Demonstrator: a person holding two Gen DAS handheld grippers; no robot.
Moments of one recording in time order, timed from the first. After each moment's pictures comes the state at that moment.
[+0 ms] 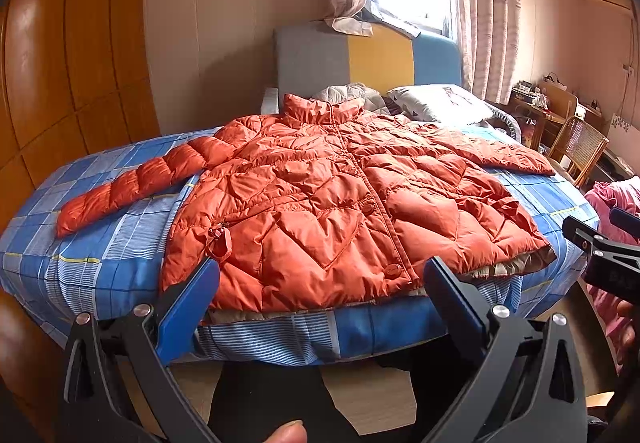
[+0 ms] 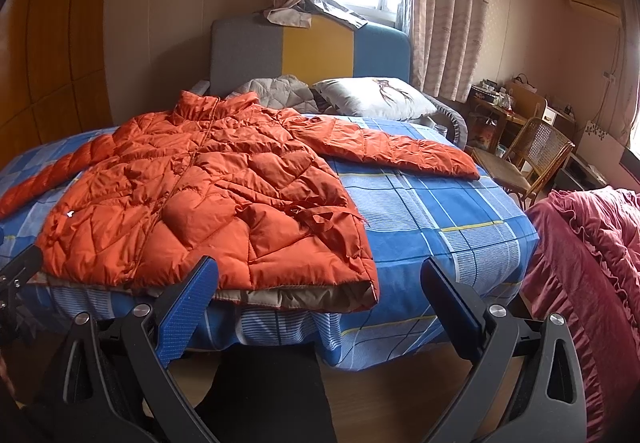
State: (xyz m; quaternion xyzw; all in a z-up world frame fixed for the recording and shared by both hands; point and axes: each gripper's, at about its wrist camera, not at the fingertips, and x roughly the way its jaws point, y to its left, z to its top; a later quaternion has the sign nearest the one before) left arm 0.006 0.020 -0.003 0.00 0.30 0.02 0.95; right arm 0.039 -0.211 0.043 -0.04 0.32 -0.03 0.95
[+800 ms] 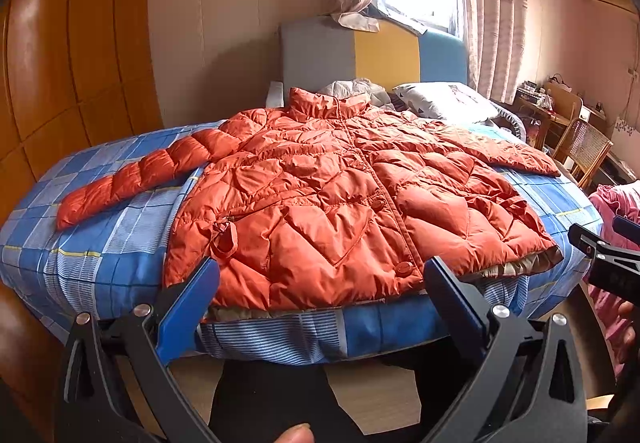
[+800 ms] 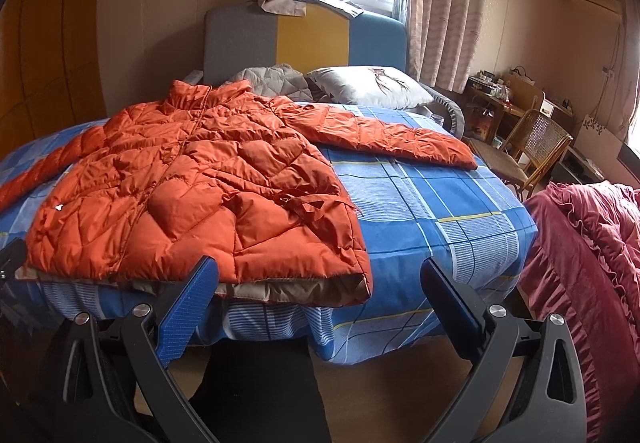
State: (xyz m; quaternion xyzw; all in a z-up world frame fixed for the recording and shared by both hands) left arm 0.015 0.034 -0.010 -0.01 0.31 0.03 0.95; right arm 0.050 -0.221 0.030 -0.04 0.34 -0.04 0.94
